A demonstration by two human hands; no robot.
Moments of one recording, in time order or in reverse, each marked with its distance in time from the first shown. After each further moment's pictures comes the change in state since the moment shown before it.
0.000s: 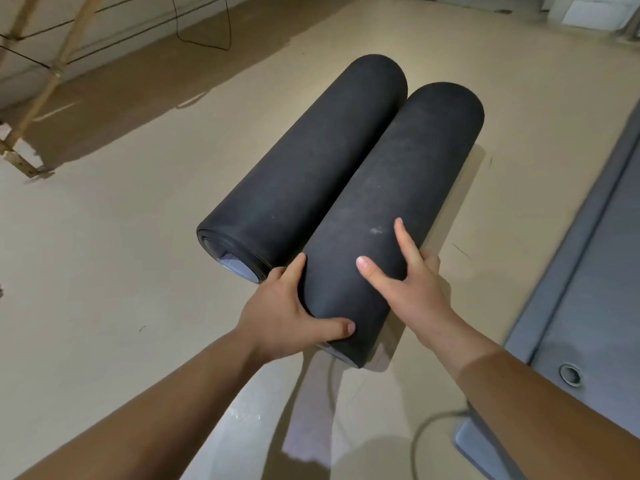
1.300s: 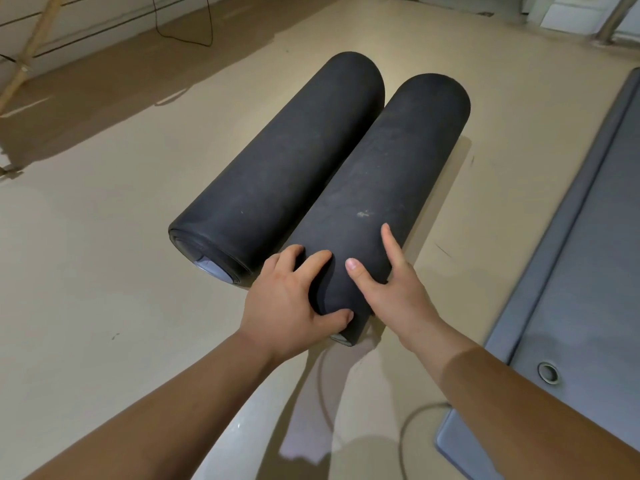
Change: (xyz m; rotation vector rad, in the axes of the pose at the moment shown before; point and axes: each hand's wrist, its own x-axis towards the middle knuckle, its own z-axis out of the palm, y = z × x) left_hand 0.020 0.019 0.028 0.296 0.265 0.255; right_hand 0.017 0.020 0.002 0.047 0.016 0.021
